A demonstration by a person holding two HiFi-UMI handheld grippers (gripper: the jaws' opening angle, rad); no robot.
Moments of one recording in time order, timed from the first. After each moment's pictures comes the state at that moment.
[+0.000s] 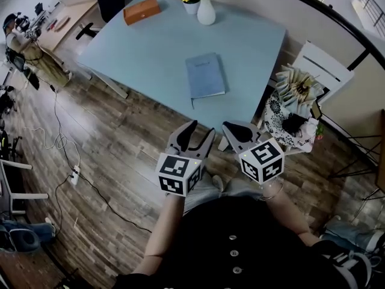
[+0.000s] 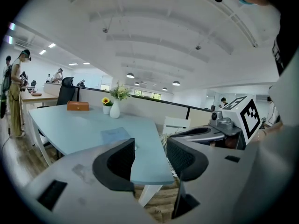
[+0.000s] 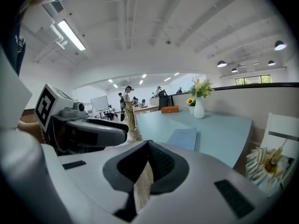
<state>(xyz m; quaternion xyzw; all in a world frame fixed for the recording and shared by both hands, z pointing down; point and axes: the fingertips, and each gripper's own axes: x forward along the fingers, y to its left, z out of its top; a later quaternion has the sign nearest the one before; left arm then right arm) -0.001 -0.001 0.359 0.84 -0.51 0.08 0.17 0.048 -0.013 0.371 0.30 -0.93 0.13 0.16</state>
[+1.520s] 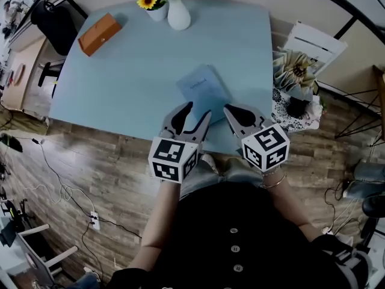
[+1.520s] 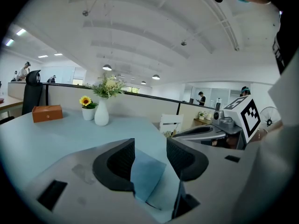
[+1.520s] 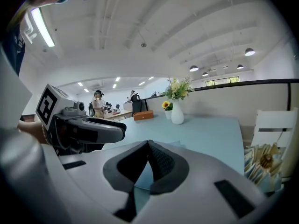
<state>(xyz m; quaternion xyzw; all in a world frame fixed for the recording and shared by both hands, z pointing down) -0.064 -0.187 0.367 0.91 -0.36 0.12 0.15 -0.004 -0.178 0.379 0.46 -0.86 0.16 0.13</state>
